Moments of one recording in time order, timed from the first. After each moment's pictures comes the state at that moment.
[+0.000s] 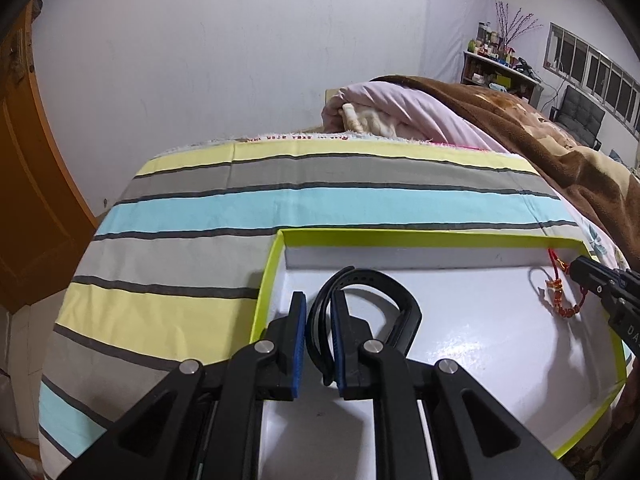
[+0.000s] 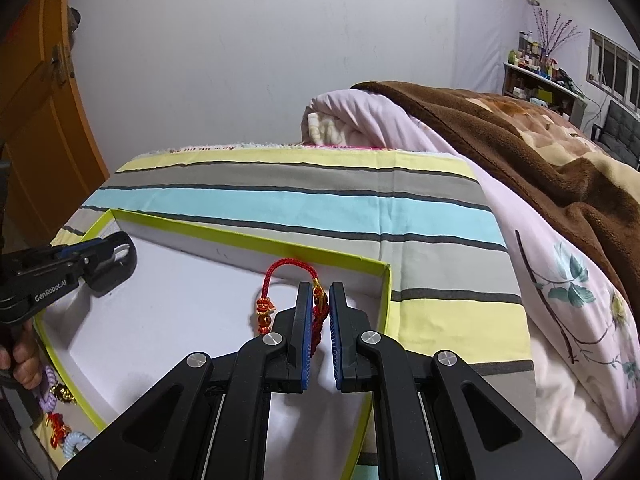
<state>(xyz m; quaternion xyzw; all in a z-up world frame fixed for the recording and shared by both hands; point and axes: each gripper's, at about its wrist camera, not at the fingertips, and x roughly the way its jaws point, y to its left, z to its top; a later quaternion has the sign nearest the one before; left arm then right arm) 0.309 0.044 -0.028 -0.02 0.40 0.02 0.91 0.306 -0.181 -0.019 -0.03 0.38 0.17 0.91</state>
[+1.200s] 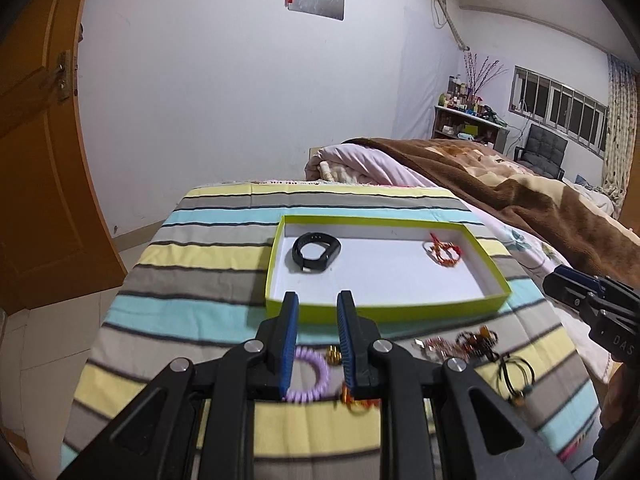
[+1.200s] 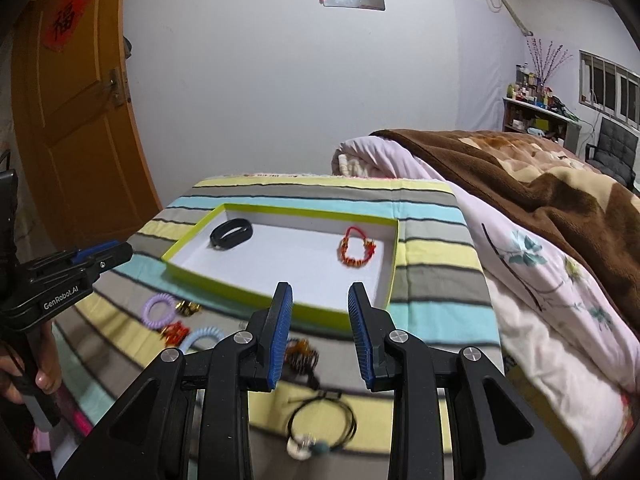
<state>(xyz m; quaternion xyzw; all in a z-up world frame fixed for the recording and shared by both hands) 0.131 0.032 0.039 -0.03 0.30 0.00 0.95 0.132 -0.204 0.042 -0.01 0.30 0.20 0.93</state>
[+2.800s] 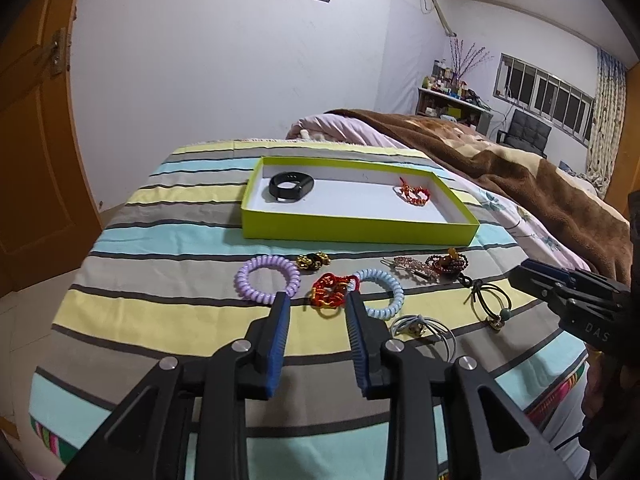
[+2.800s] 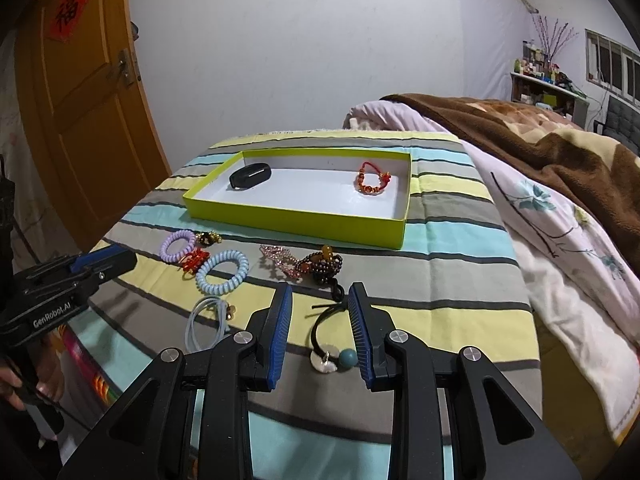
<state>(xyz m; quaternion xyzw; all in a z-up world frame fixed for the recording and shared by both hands) 0.081 0.012 0.001 -0.04 0.33 -0.03 0.94 0.097 -0.210 0.000 0.00 0.34 0.22 0.91</state>
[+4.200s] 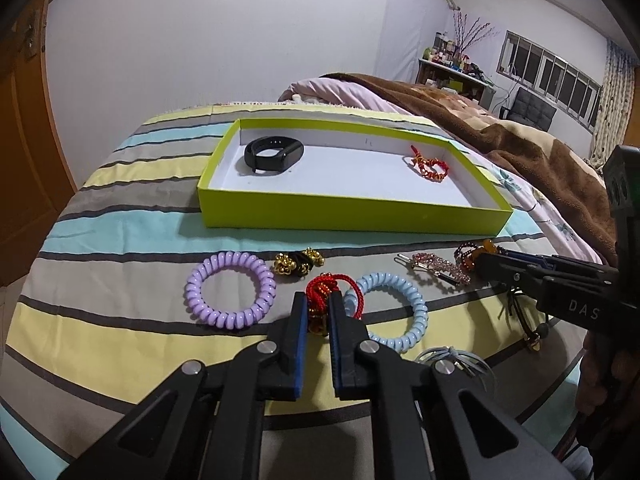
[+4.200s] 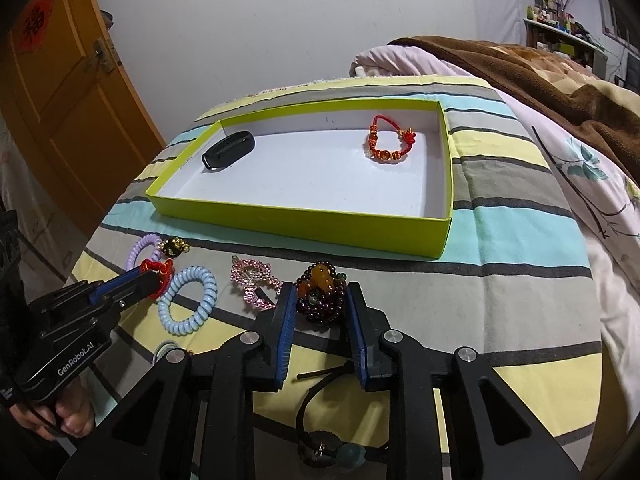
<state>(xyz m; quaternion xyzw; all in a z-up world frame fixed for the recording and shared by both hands) 0.138 0.004 -0.029 -0.05 0.38 -0.04 0.92 0.171 -0.190 -0.034 0.03 0.43 0.24 0.87</state>
